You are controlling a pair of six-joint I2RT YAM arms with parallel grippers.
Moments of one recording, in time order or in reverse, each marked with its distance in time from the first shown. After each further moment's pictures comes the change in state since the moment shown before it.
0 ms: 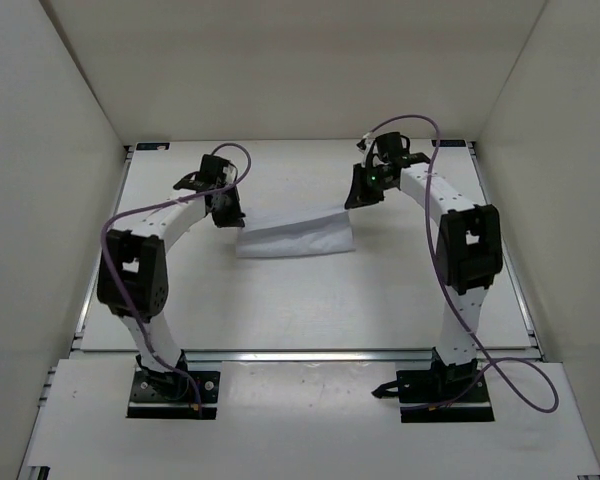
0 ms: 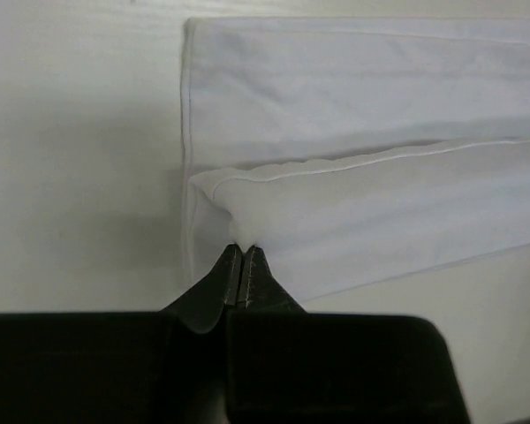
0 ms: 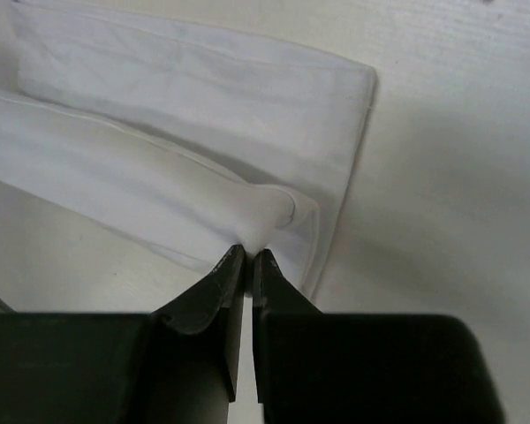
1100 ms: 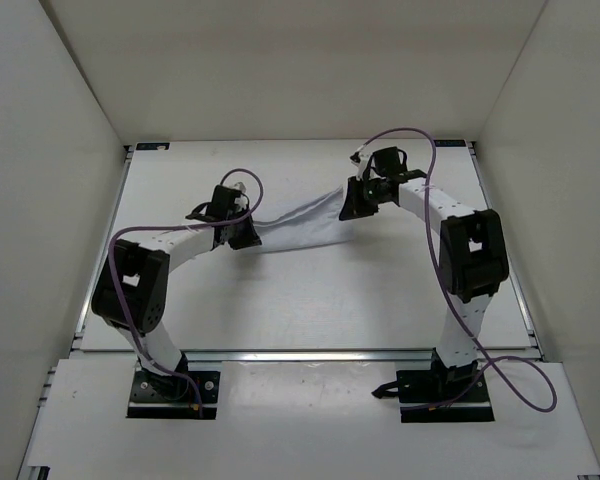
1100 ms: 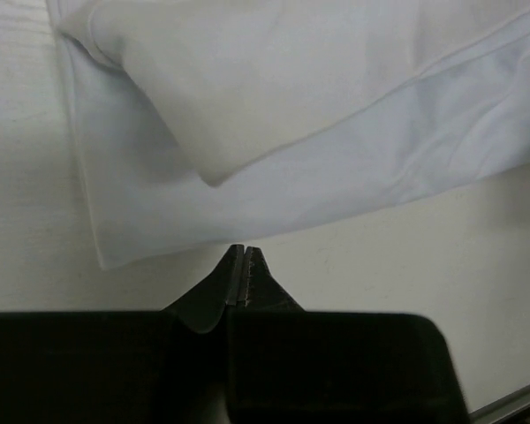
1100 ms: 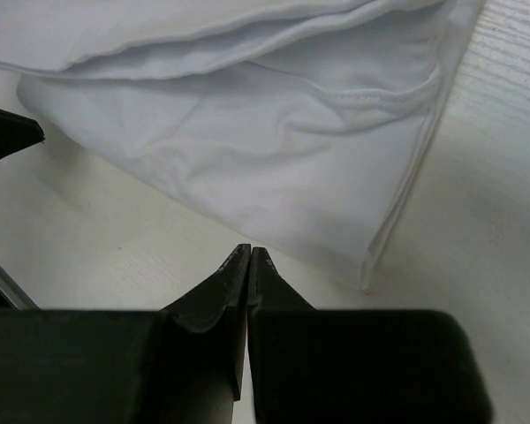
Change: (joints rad) left arm -0.101 -0.074 -0.304 0.329 0.042 -0.120; right arm 0.029 -0.058 -0.177 0.171 -0.096 -0.028
